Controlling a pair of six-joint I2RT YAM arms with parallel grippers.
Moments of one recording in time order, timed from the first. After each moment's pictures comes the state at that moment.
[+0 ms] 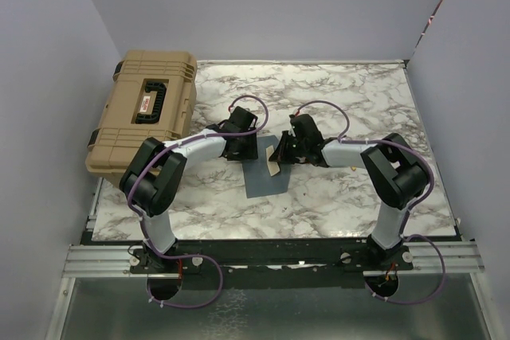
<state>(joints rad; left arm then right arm) -0.59 1.80 1.11 -0.33 -0.02 -0.59 0.58 1.84 0.93 0.13 -0.24 0.73</state>
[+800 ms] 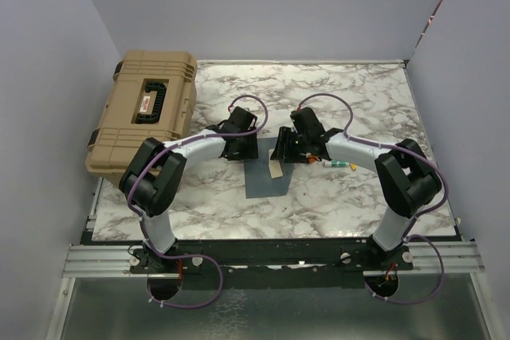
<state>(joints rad) -0.59 1.80 1.10 -0.30 -0.01 -0.59 0.59 1.75 1.03 -0.16 -0.16 0.67</state>
